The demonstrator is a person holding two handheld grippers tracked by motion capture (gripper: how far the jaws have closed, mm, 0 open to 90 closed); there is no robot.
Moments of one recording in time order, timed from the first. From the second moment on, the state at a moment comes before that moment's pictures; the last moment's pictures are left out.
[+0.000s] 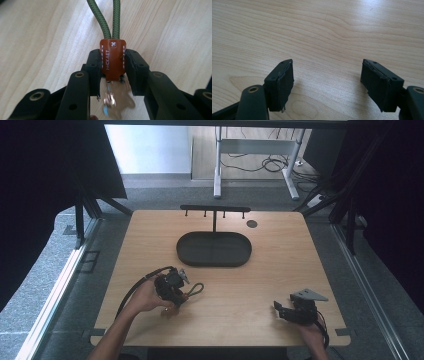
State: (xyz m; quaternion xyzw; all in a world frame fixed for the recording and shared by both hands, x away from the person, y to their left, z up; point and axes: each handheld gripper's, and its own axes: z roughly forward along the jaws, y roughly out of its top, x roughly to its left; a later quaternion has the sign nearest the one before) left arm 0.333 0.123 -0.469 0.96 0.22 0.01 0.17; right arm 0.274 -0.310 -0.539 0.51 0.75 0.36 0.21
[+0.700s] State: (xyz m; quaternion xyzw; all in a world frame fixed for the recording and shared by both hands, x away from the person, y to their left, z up) left arm 0.342 0.131 -0.427 0.95 0.23 0.03 0.21; right arm 0.275 -0.310 -0.539 0.51 0.75 0.36 0.21
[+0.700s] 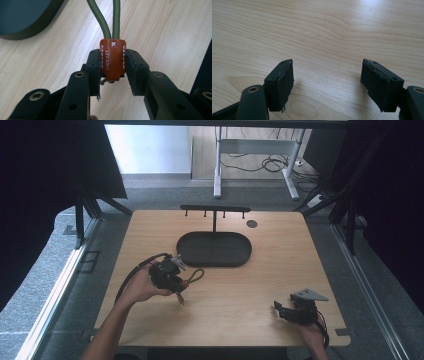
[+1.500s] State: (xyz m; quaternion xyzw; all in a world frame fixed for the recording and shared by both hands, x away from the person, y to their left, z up) left arm 0.357 0.114 -0.408 0.95 0.22 0.03 0.23; right arm 0.275 -0.310 -0.539 0.51 0.75 0.36 0.21
